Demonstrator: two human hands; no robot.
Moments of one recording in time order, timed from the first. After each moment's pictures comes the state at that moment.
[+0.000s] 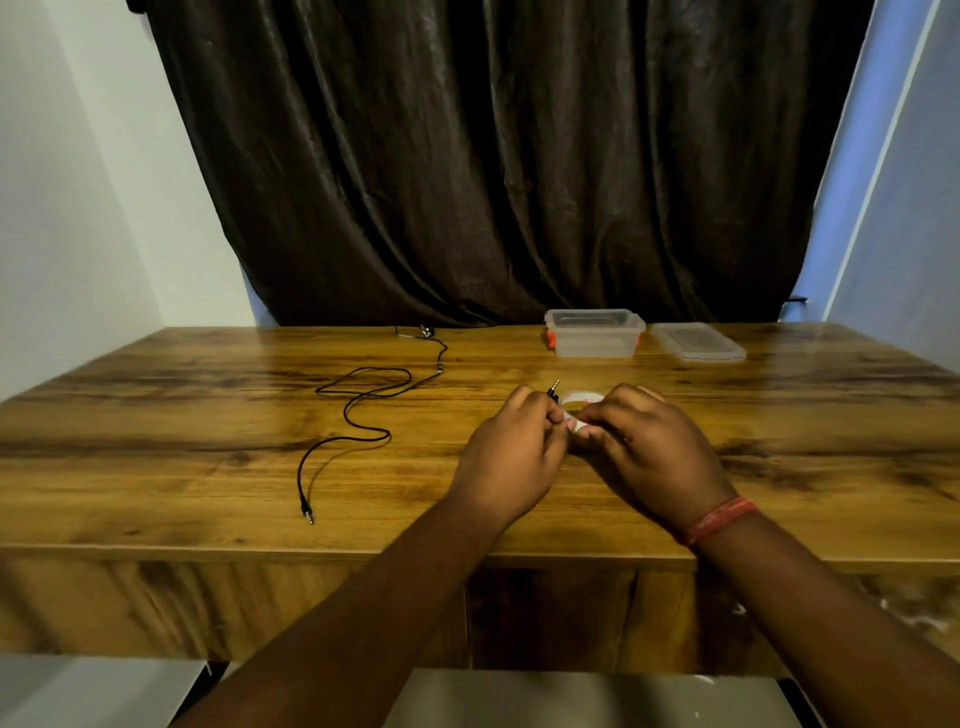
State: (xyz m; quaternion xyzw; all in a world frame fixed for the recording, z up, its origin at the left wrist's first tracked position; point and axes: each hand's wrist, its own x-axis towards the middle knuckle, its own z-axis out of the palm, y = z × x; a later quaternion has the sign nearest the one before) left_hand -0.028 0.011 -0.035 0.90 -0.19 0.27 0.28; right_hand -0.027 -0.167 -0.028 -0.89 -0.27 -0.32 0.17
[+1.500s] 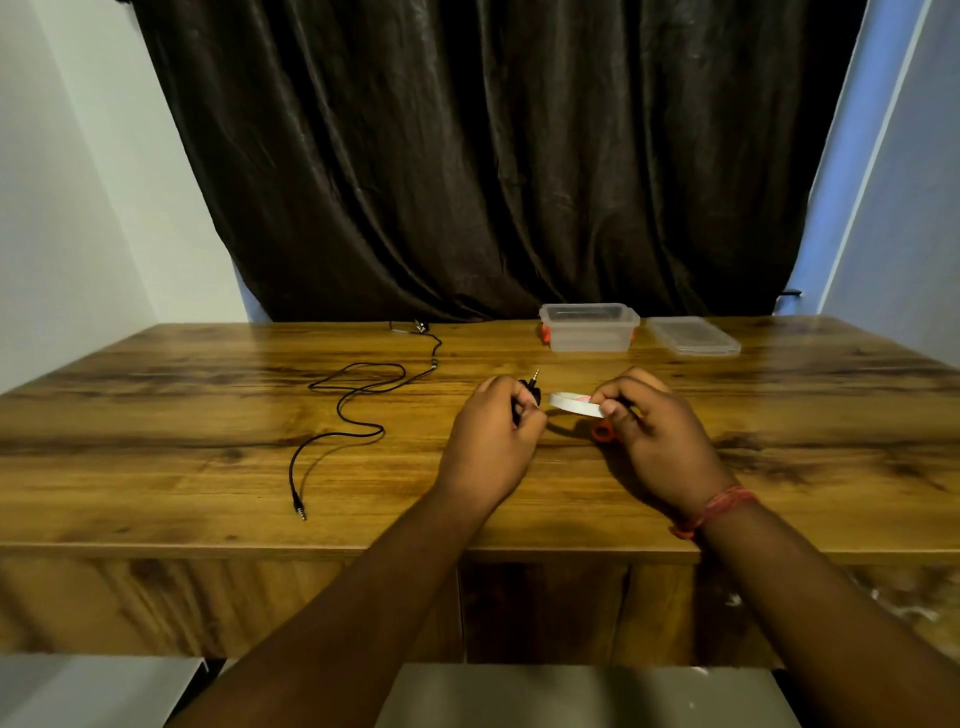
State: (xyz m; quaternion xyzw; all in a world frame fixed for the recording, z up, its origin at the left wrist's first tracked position) left_hand -0.022 0.017 -0.033 0.86 -0.11 0.24 0.43; right_hand -0.013 -0.173 -0.035 -0.84 -0.24 -0.29 0.38
